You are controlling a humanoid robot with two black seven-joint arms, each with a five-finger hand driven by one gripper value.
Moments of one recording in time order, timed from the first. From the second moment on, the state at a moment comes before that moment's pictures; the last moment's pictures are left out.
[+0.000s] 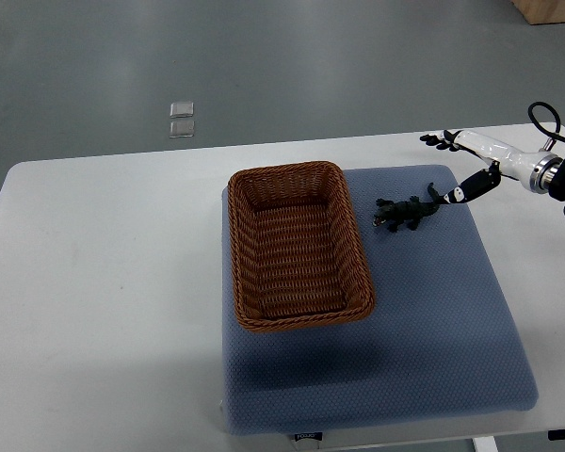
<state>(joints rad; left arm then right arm) -0.02 0.00 -0.09 -0.17 0.04 0.00 0.10 0.78 -0.56 0.56 0.86 -1.38 0.13 0.27</state>
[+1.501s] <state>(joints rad) -0.02 0.00 -0.09 -0.17 0.04 0.00 0.10 0.92 -0.48 0.13 0.80 -1.57 -0.06 0.27</state>
